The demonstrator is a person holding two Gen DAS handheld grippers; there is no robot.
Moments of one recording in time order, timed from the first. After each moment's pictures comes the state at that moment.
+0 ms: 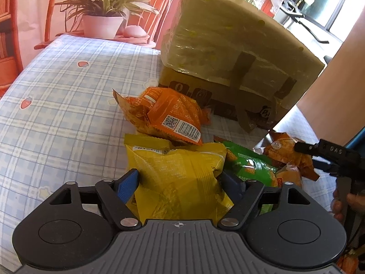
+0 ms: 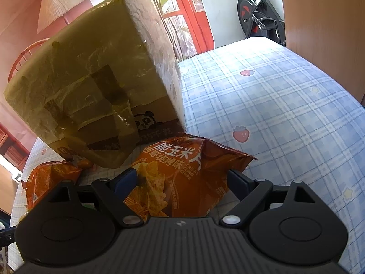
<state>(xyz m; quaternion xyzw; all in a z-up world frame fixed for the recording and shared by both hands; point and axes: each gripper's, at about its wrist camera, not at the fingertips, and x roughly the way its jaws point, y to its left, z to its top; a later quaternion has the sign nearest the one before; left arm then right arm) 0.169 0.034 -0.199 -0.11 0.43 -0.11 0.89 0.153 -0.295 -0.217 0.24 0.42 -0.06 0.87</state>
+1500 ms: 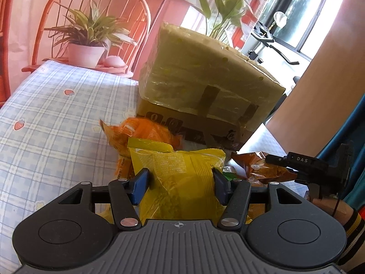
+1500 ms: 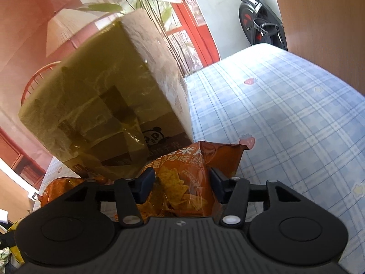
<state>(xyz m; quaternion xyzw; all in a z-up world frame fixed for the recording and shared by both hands) 0.135 0.042 -0.171 -0.13 0.35 -0.16 0.91 0.137 -0.304 -0.210 0.29 0.36 -0.05 0.89</state>
